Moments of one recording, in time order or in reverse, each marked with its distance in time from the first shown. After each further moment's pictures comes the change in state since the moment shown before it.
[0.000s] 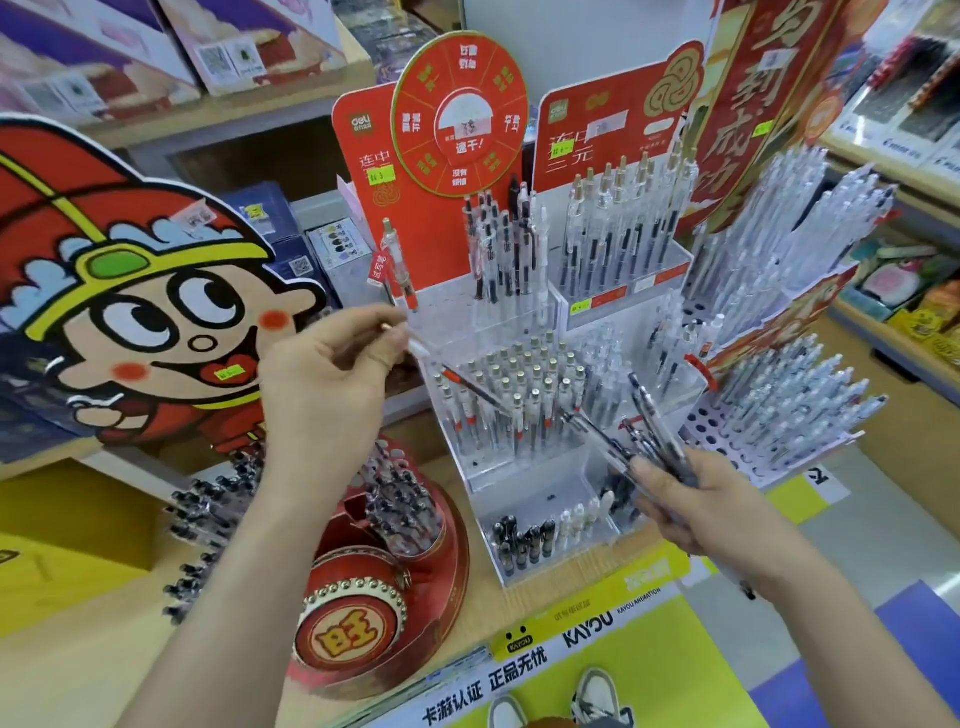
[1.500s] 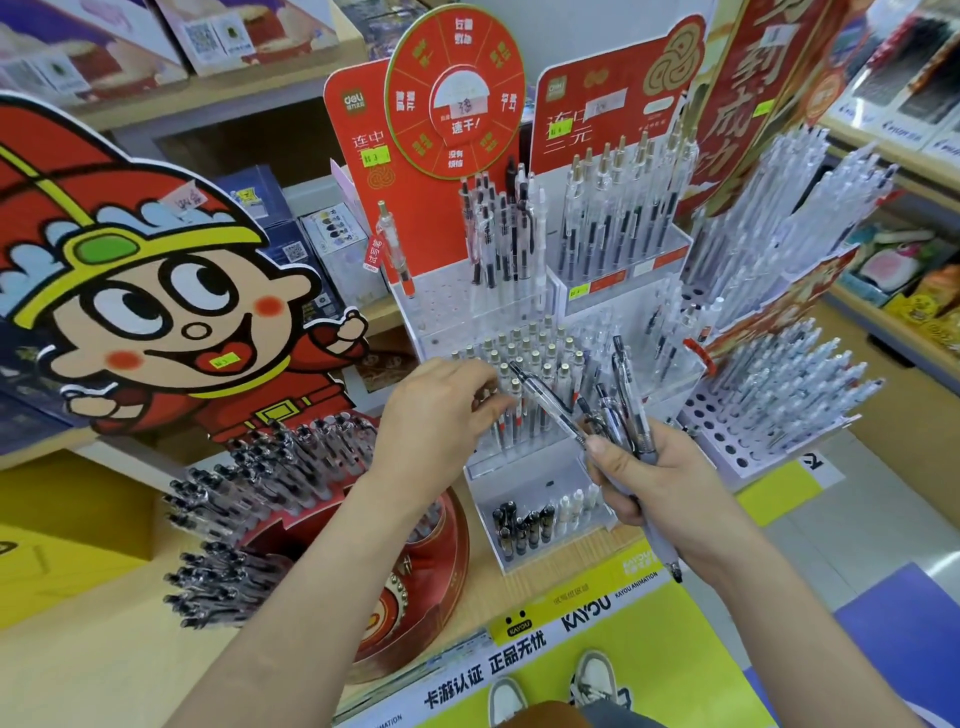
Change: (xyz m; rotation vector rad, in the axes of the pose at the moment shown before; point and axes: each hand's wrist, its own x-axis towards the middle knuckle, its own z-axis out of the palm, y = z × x) left_hand -0.020 -0.053 0.065 0.502 -0.301 0.398; right_hand 0.007 -0.004 0.035 0.147 0.038 -0.136
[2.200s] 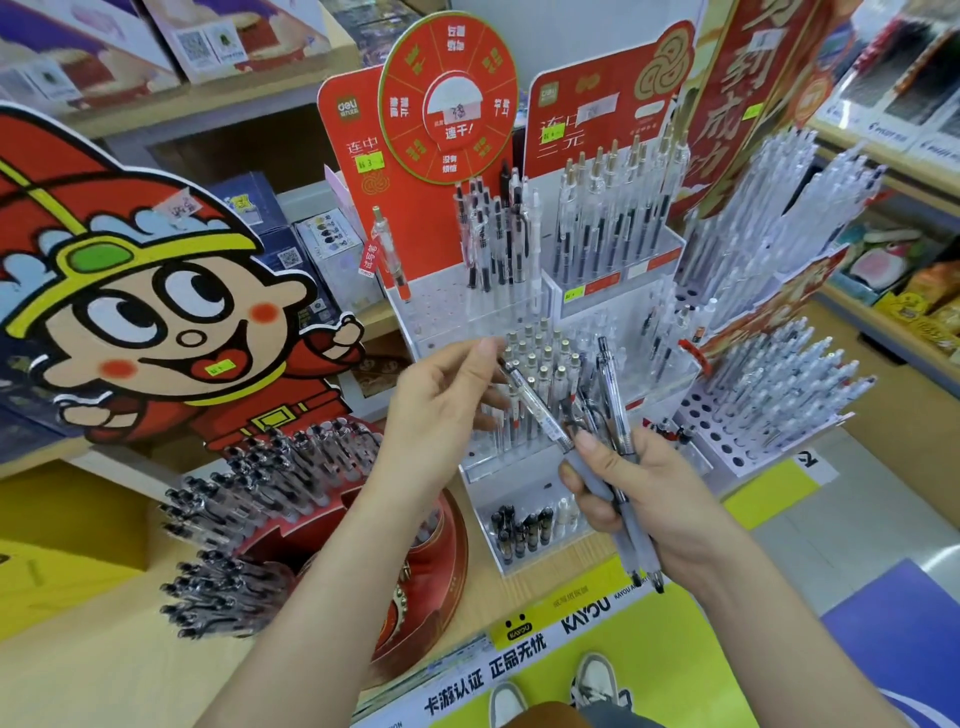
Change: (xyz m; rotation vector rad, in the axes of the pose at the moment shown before) left_hand 0.005 0.038 -0.037 -1.025 -0.093 -0.599; right_hand -0.003 -0.003 0.013 0.217 -0.085 0.115
